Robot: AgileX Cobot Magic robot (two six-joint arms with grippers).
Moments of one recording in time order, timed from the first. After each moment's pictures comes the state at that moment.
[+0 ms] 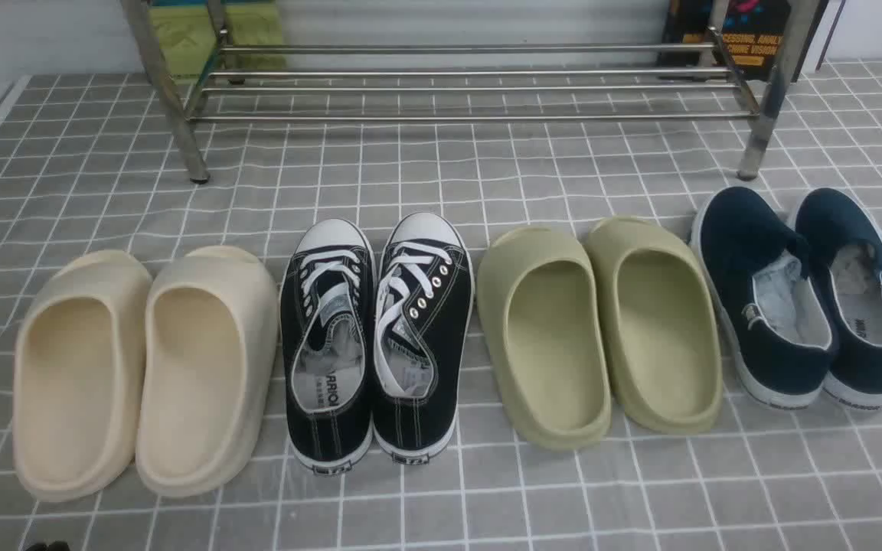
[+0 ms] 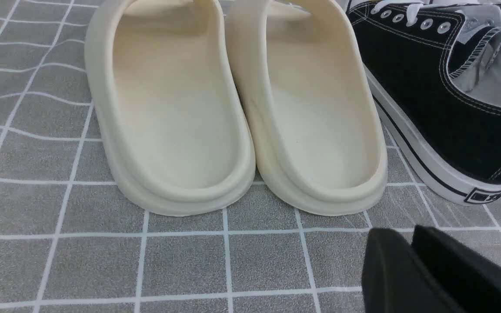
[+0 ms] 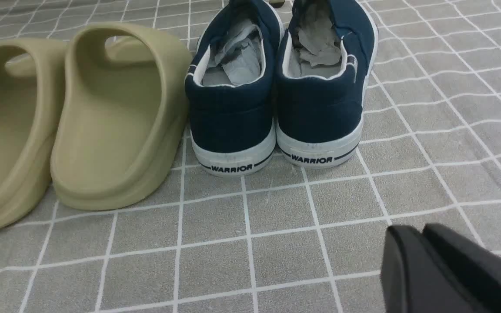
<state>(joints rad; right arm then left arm) 0.00 -0.01 0.02 -0.12 0.39 0.21 -0.07 -0.01 0.03 -0.14 0.40 -0.03</state>
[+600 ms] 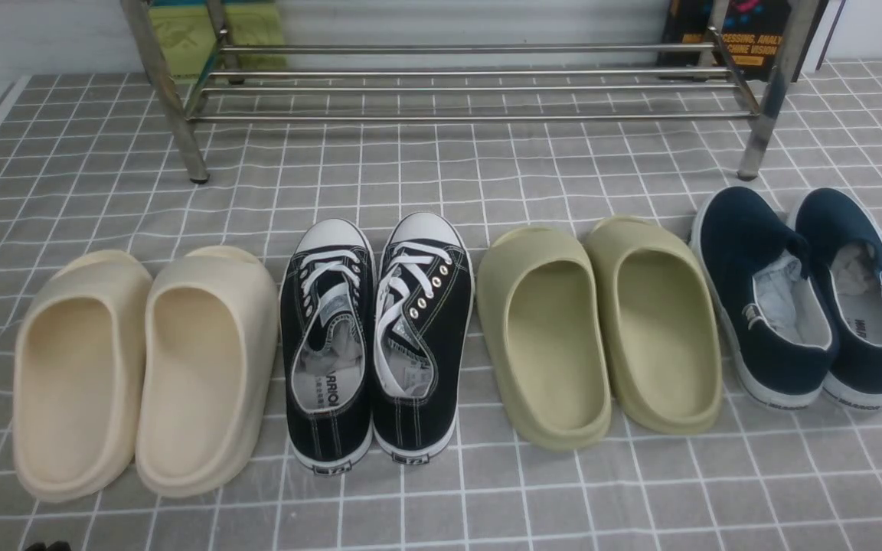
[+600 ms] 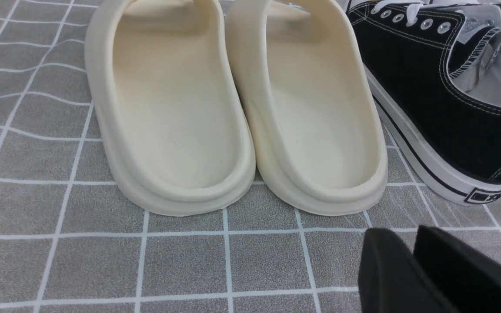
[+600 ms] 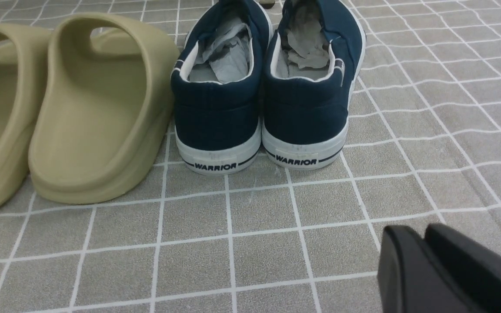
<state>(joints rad) 0.00 -0.01 0.02 -0.12 0.39 0.21 -0.07 -0.01 0.03 -0.14 0.40 -0.03</state>
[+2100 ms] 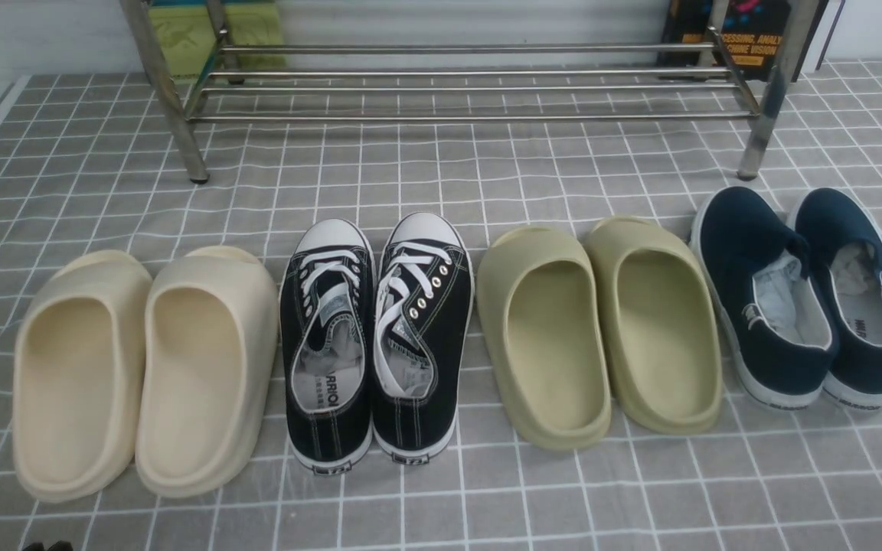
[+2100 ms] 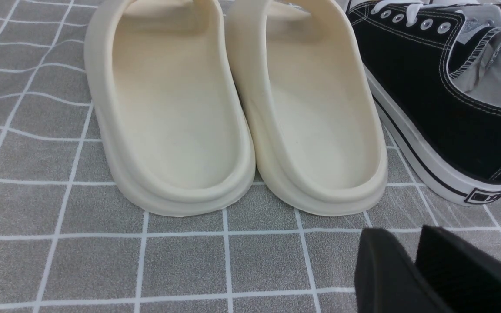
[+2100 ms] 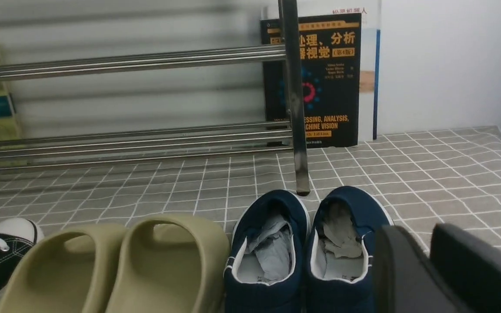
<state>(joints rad) 0.00 -0.02 0.03 -0.75 -0.02 0.88 -0.07 -0.01 0.03 -0.14 0.40 -0.03</state>
